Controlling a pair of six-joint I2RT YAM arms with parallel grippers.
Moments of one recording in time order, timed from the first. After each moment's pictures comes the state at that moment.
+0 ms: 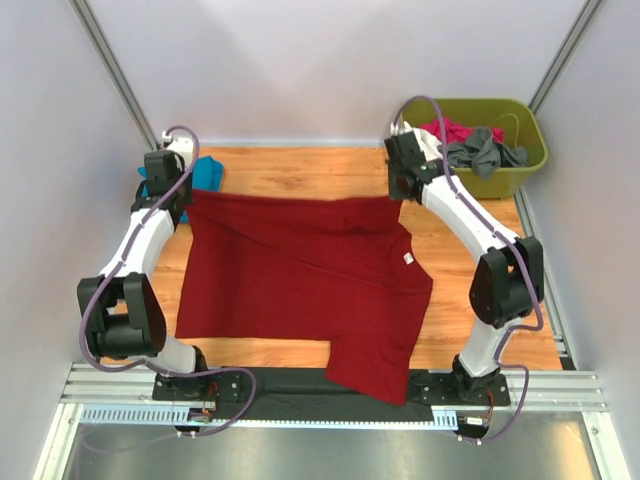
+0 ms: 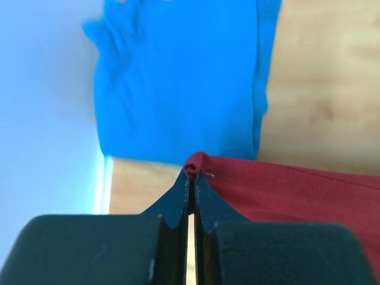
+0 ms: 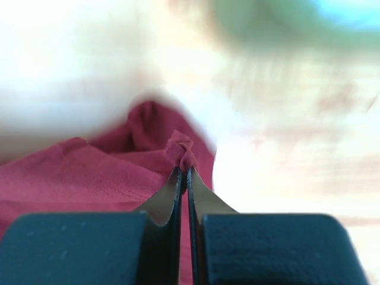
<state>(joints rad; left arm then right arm) 0.09 1.48 1.10 -0.21 -0.13 0.22 0.39 1.75 1.51 -0.70 0.33 0.27</state>
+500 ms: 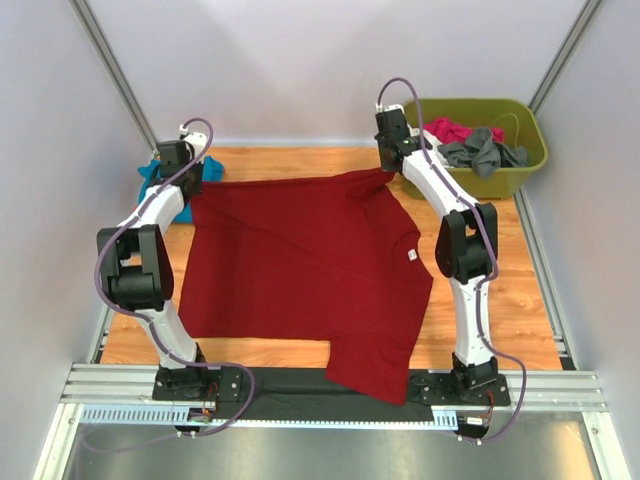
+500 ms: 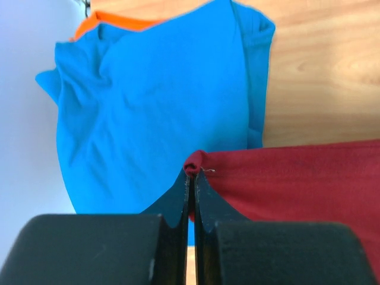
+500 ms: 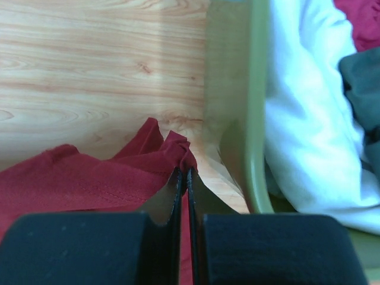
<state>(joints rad) 0.09 1.81 1.33 -0.14 -0.07 0.30 0.32 2.23 2.09 -0.63 0.37 0.06</state>
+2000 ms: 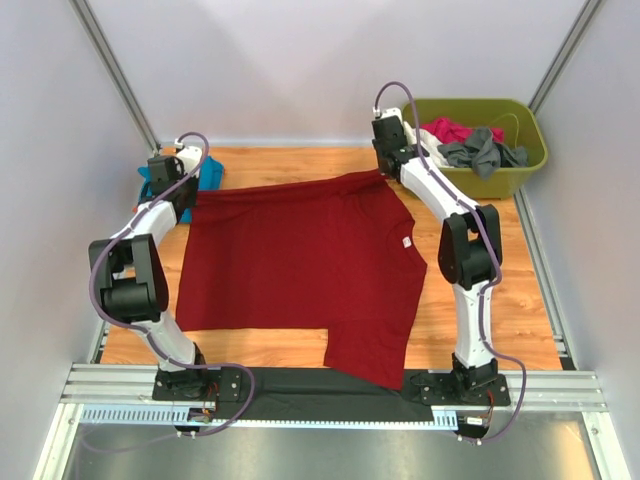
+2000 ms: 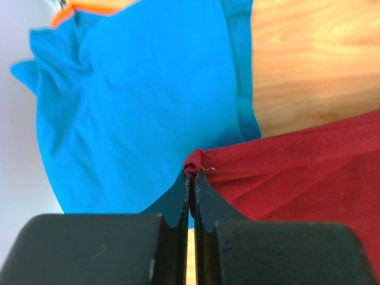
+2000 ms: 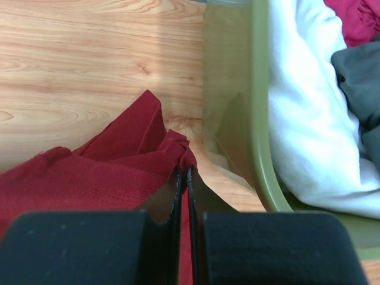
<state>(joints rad) 0.15 1.74 1.16 -0.03 0.08 0.35 0.35 2.18 1.95 -0.50 0.43 0.04</state>
